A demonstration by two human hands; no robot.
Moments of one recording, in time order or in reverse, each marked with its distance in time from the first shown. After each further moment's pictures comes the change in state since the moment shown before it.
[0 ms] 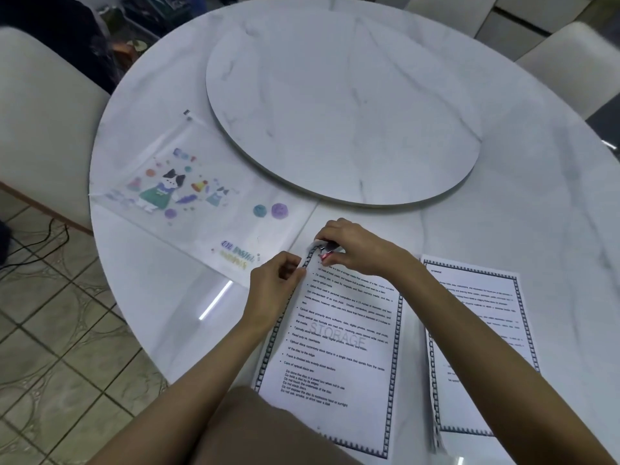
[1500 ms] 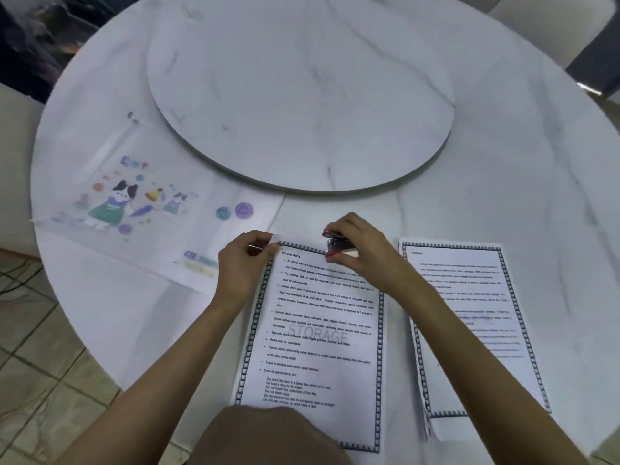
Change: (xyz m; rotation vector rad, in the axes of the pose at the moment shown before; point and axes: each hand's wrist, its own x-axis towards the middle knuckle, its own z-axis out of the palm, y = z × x) left_hand 0.040 0.015 0.008 0.077 0.013 -0.013; right_hand -0.055 0.041 0.019 0.237 0.399 0.081
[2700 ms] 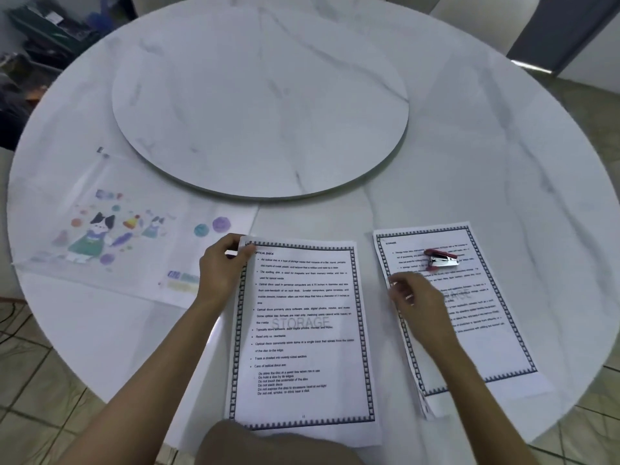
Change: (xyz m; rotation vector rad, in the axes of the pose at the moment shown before) left_hand 0.004 0.013 -0.004 0.055 -0.037 -0.031; right_hand -0.127 0.040 0.019 0.166 0.427 0.587
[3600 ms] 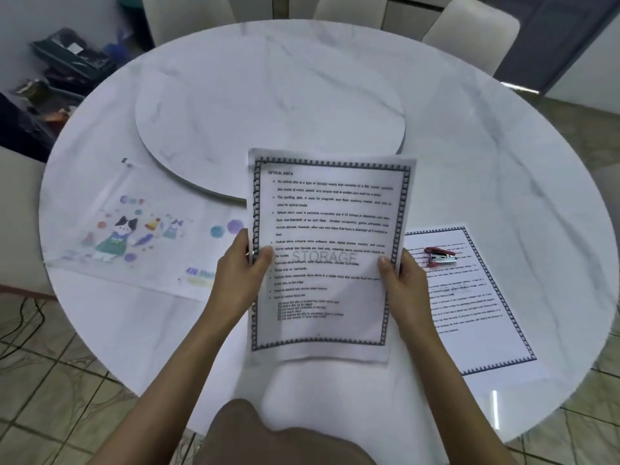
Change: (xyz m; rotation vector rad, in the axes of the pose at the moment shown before) left_hand -0.064 0.048 -0.027 -0.038 -0.113 0.177; right_hand -0.025 -0.075 0.012 0.561 0.152 0.033
